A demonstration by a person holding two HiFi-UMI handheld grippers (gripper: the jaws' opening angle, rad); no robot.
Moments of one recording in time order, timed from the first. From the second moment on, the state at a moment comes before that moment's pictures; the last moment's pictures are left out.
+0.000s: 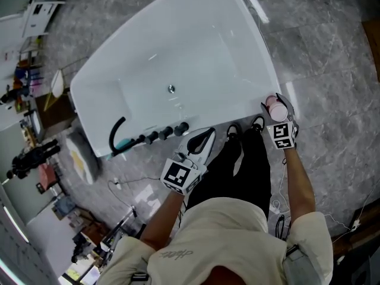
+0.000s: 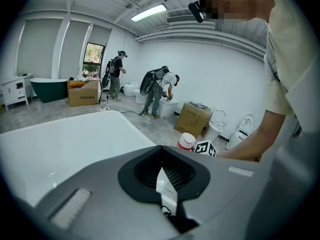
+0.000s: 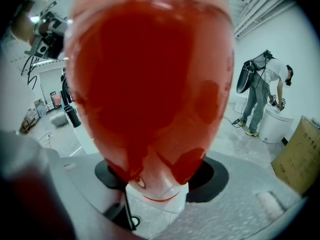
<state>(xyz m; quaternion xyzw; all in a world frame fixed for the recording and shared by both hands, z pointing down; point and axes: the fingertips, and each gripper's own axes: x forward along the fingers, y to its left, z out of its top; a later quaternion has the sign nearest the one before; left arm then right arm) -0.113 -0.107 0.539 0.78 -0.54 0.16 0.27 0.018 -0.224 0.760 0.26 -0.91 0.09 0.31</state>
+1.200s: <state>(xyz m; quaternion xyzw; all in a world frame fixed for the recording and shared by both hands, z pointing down) -0.118 -0.100 0.522 0.83 -0.49 0.12 0.24 0.063 -0.189 0.728 0.37 -0.87 0.17 0.27</state>
